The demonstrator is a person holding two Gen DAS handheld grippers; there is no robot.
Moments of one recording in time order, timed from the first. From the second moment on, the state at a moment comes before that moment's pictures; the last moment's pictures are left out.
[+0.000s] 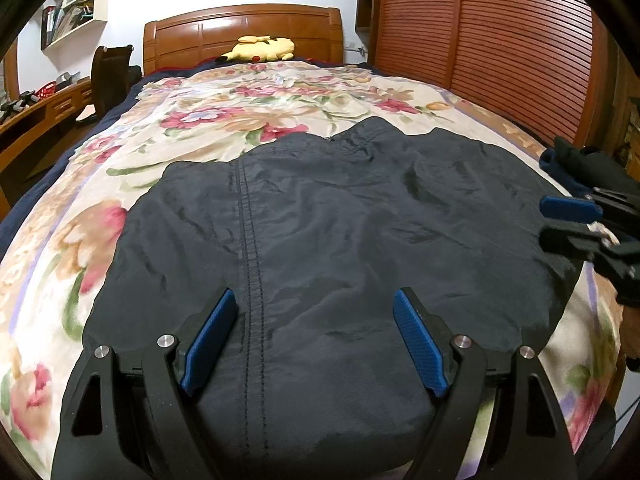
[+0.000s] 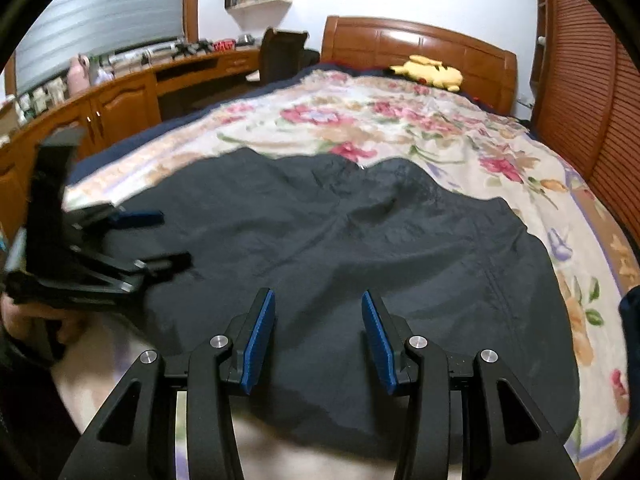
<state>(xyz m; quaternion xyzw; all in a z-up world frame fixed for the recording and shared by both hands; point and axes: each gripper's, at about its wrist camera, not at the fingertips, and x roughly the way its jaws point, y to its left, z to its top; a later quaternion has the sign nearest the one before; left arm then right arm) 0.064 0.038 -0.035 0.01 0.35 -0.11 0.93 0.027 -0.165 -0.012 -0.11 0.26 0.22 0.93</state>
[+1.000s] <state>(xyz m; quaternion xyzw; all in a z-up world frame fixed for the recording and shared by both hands) -0.001 0.133 -0.036 -0.07 0.33 -0.01 0.94 0.053 -0.198 -0.064 -0.13 0.29 0.18 0.93</state>
